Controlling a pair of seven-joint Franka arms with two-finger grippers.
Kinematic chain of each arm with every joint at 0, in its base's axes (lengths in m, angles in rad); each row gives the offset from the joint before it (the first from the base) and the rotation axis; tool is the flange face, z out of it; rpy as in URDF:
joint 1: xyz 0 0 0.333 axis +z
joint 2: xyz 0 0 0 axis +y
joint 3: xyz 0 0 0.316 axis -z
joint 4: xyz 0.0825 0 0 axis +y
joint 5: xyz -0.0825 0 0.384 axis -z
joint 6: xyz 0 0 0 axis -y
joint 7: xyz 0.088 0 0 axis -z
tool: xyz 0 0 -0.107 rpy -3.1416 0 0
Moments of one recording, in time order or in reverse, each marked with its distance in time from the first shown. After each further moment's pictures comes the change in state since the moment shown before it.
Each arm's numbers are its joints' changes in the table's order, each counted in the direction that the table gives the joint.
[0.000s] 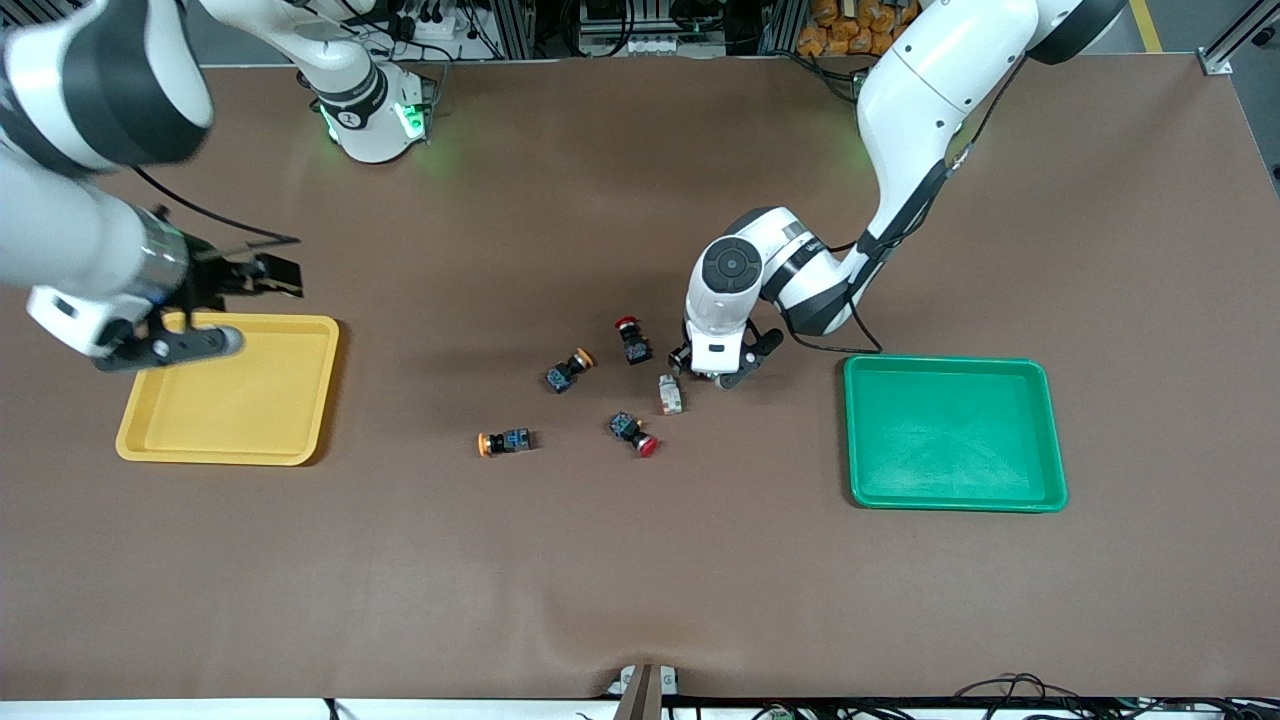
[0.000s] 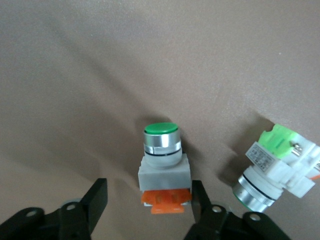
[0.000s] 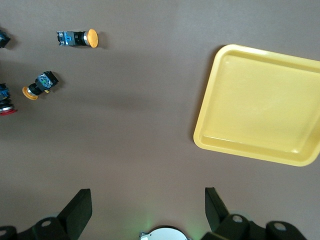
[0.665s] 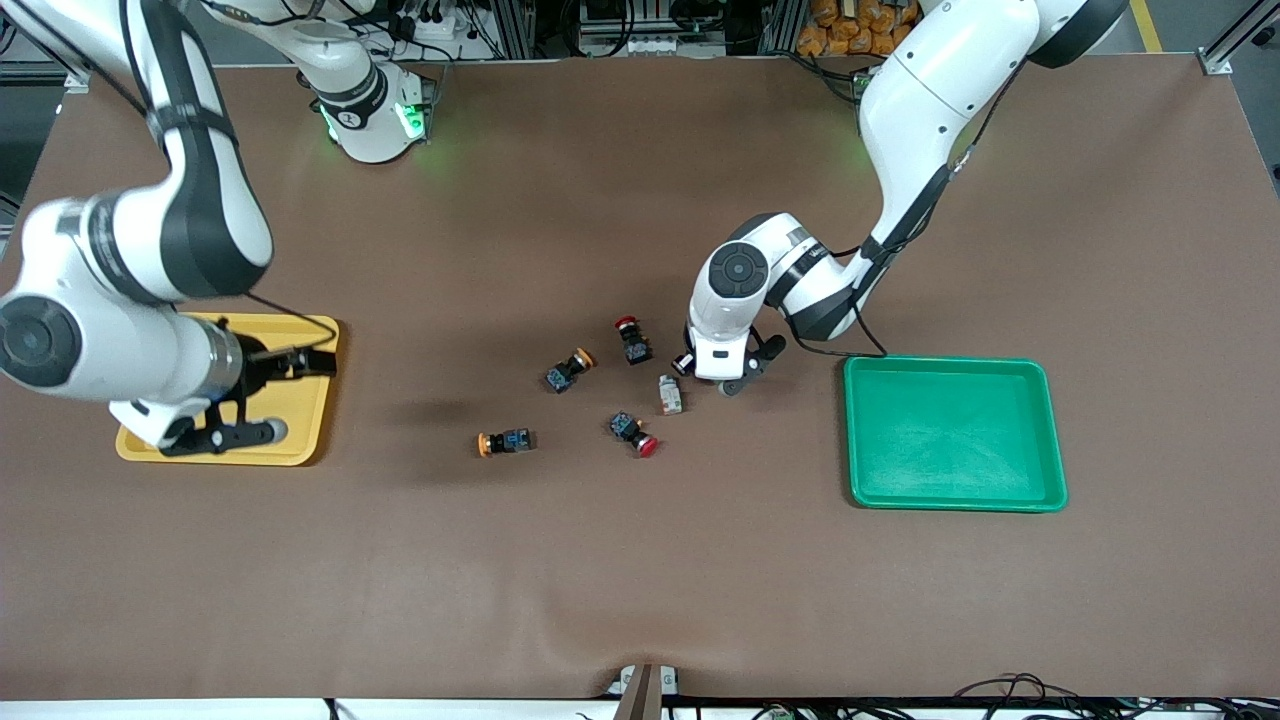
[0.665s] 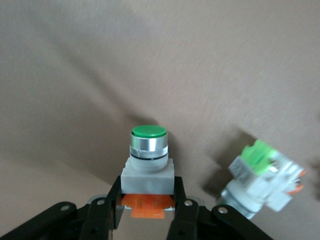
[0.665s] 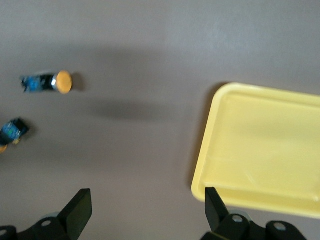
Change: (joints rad) left arm 0.014 0.006 -0.009 -0.020 -0.012 0.029 0.001; right arm -0.020 0.203 0.019 -0.005 0.001 0.248 0.000
